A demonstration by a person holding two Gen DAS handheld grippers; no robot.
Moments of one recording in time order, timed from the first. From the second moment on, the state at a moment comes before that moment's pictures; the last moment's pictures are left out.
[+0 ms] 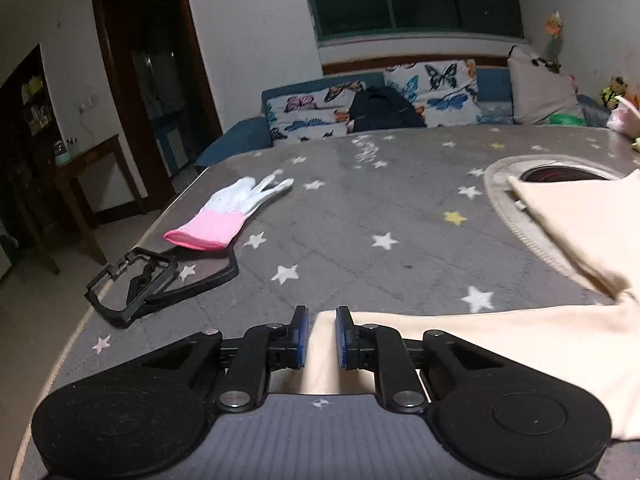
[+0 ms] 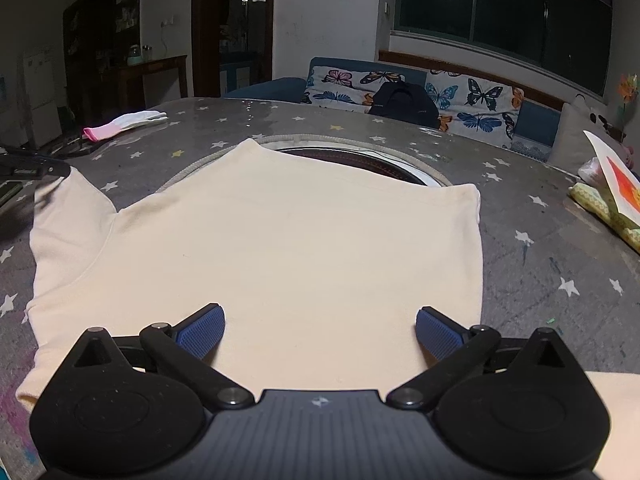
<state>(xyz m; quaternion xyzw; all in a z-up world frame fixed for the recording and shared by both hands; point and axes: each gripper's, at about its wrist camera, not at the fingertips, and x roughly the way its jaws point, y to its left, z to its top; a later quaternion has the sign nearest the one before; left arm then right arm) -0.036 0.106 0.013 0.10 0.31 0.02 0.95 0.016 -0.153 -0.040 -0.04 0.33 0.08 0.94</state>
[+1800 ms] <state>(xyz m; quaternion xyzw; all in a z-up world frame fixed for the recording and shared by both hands) -0.055 -0.060 0.024 0.03 0.35 -0.21 0.91 0.017 -0.155 -0.042 -0.02 0.34 0.08 0.94</state>
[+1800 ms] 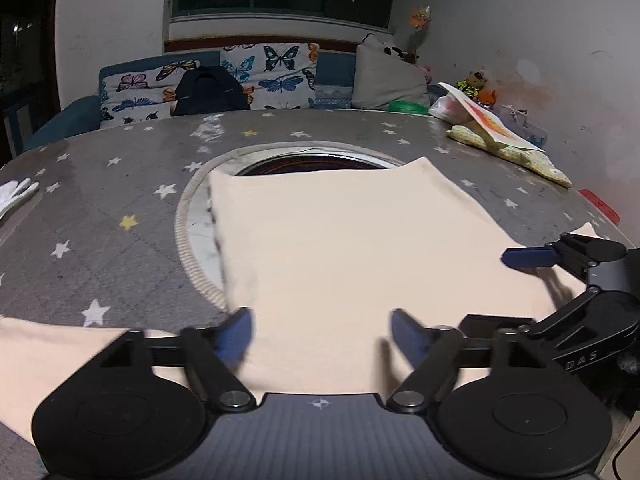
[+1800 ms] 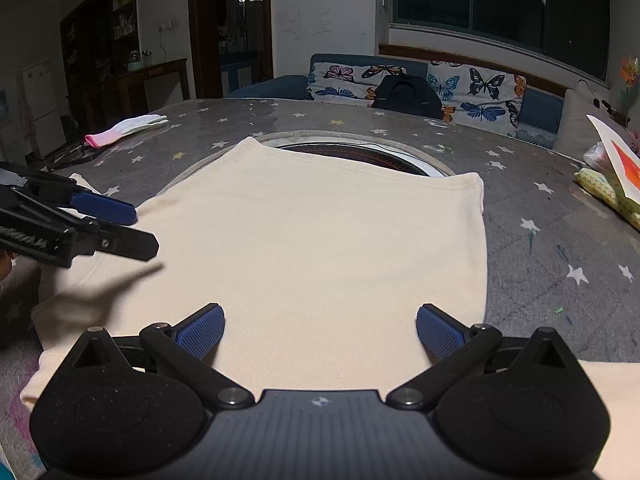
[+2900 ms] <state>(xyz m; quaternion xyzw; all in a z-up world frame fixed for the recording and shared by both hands) -0.061 -0.098 0.049 0.01 0.32 -0.23 0.92 -0.081 -0.166 -0.023 0.01 0.34 0.10 0.94</state>
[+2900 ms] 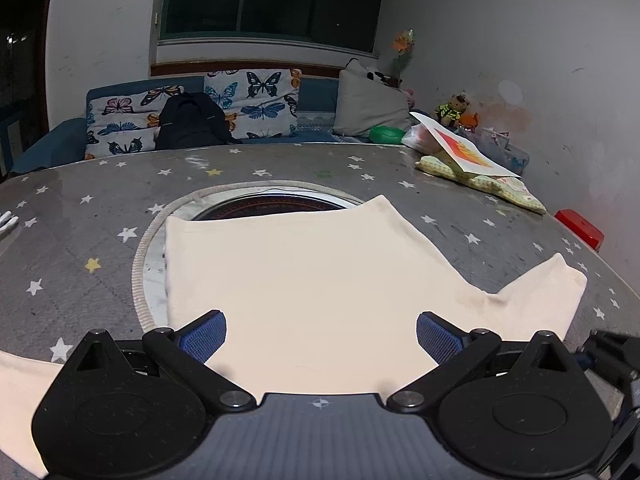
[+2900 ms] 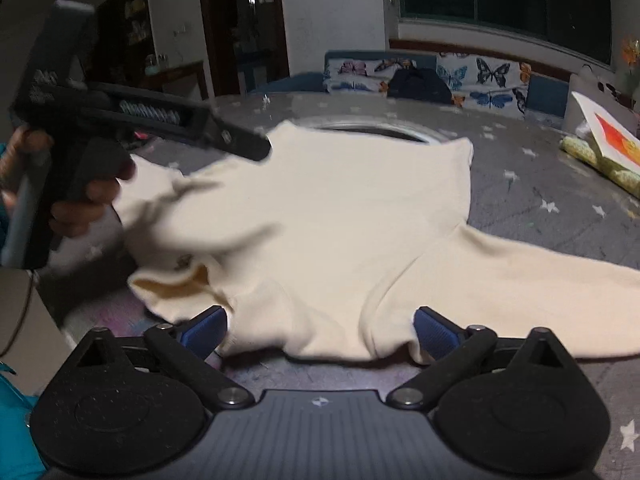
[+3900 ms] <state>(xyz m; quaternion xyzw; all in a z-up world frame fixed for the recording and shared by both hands) -0.069 -0.158 0.024 0.06 0.38 -0.25 0.89 -0.065 -0.247 -0.026 0.10 0.32 -0.07 0.94</state>
